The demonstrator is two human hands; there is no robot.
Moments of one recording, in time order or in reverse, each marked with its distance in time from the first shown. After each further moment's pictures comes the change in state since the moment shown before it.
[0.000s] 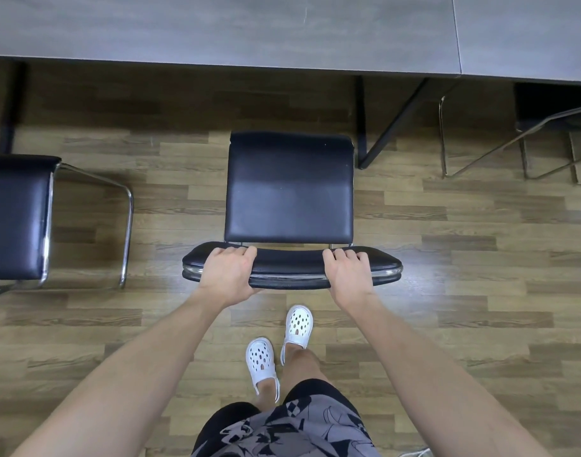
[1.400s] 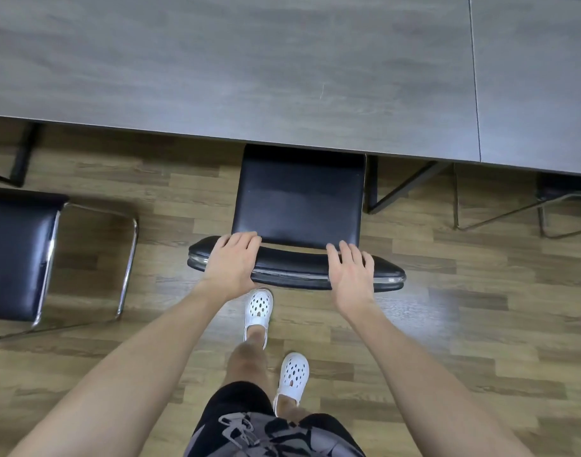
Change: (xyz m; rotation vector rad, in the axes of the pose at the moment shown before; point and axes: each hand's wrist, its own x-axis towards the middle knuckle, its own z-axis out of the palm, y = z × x) left_hand 0.148 -0.047 -0.082 0.001 0.031 -0.048; right_hand 0.141 0.040 -0.091 0.080 0.117 0.043
